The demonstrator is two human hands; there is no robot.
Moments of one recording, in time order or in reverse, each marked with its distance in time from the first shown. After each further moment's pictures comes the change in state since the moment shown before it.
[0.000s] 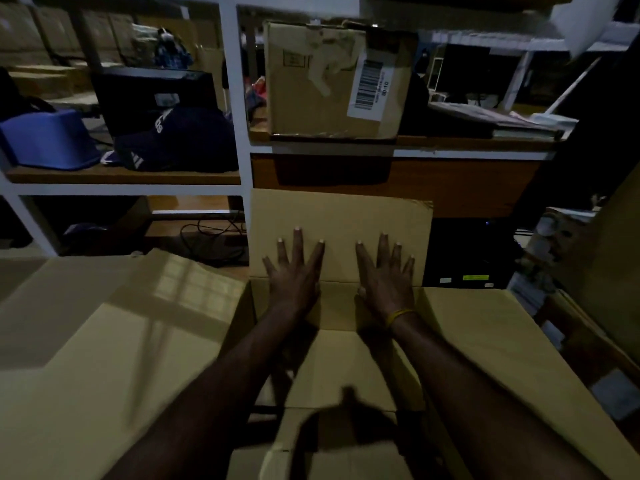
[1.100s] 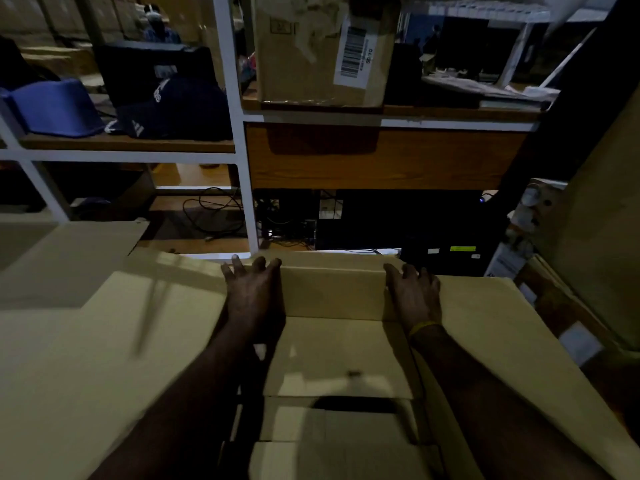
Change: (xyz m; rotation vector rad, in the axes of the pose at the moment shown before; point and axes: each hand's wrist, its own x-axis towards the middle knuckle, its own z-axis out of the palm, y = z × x) left_hand -0.104 -0.028 -0.001 0.115 -0.034 -0.127; right_hand -0.090 0.076 0.043 -0.034 0.087 0.051
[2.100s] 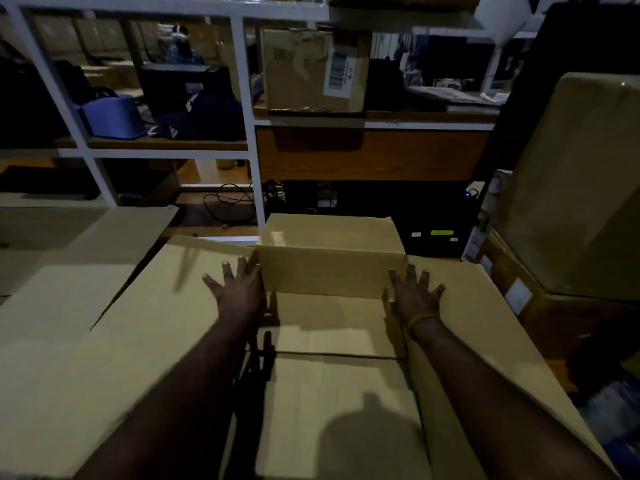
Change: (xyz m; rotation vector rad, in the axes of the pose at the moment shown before) left_hand -0.122 -0.005 -0.046 -0.004 -0.182 -0.163; right_hand -0.109 0.037 -0.051 -0.010 -0.361 0.042
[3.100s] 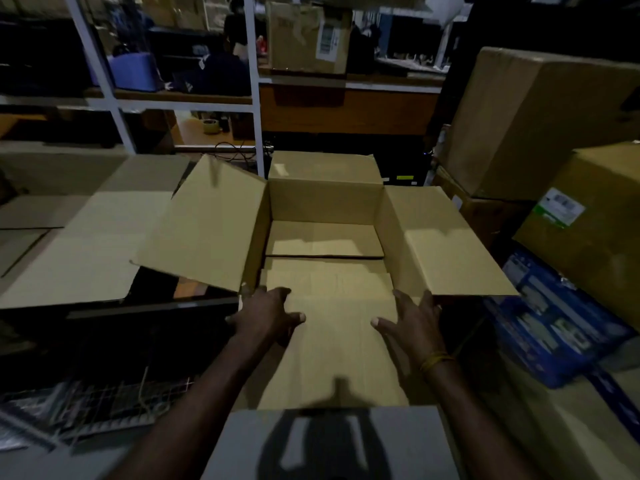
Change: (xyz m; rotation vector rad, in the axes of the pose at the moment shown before) left_hand -0.309 -0.056 -0.016 -0.392 -0.327 0.138; right_hand -0.380 -0.011 0.021 0.563 -0.003 0.215
